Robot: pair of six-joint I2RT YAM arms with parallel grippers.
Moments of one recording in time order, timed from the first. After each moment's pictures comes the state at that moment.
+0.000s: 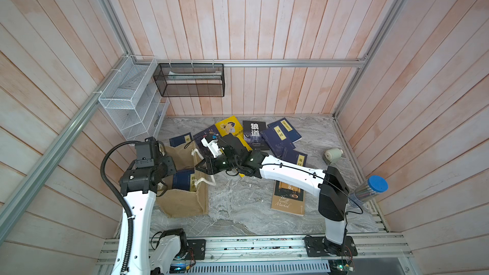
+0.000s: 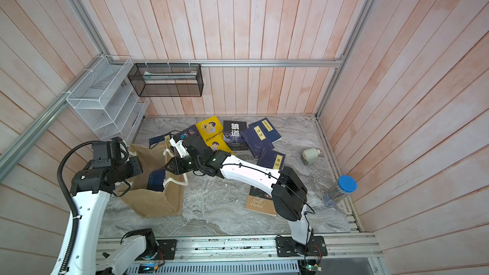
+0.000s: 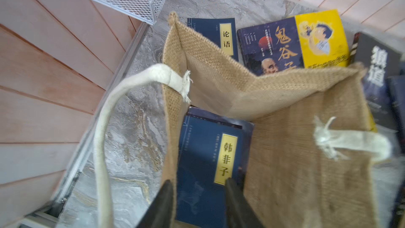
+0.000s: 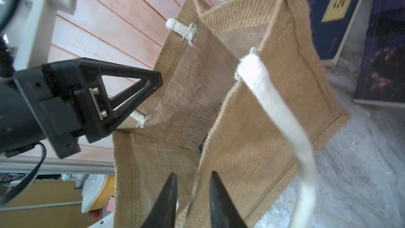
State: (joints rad) left arm 0.14 0.96 1.17 -1.06 -0.05 -0.18; right arm 1.08 1.94 1.70 -0.20 -0.38 0.67
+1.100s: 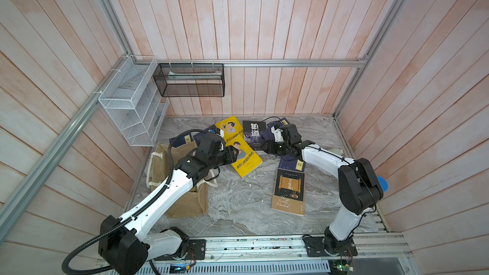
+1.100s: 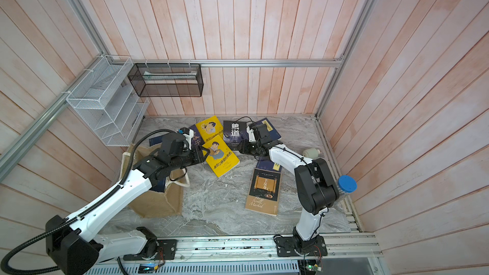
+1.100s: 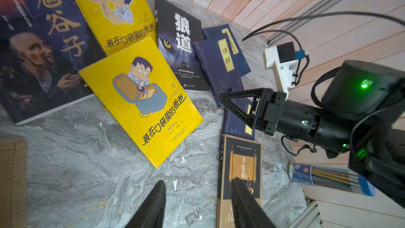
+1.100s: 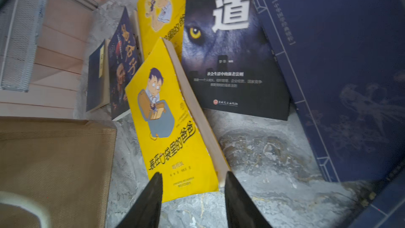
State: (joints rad) left arm -0.56 1.28 1.05 -0.43 0.09 -0.68; right arm 0.44 1.80 1.20 -0.20 -0.35 0.53
